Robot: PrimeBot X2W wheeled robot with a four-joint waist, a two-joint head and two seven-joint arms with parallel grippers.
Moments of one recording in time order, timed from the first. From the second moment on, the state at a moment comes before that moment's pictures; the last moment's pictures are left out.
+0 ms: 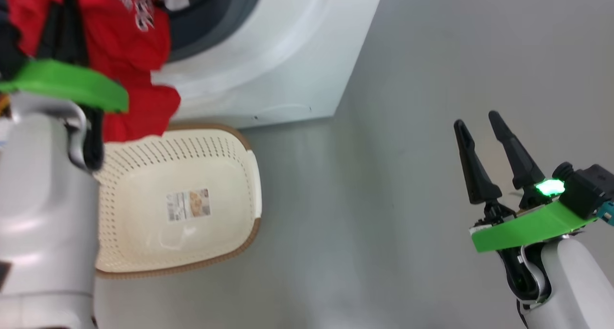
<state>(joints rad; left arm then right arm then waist) -0.93 0.10 -0.03 0.69 -0.24 -0.12 -0.25 -0.31 -0.23 0.15 0.09 0.50 0.13 -0.26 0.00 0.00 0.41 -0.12</state>
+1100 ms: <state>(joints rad) -1.39 0.16 0.01 0.66 -0.11 -0.05 -0.26 -0.42 -0.17 0.15 0.06 0.51 0.13 -0.26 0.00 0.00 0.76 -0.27</state>
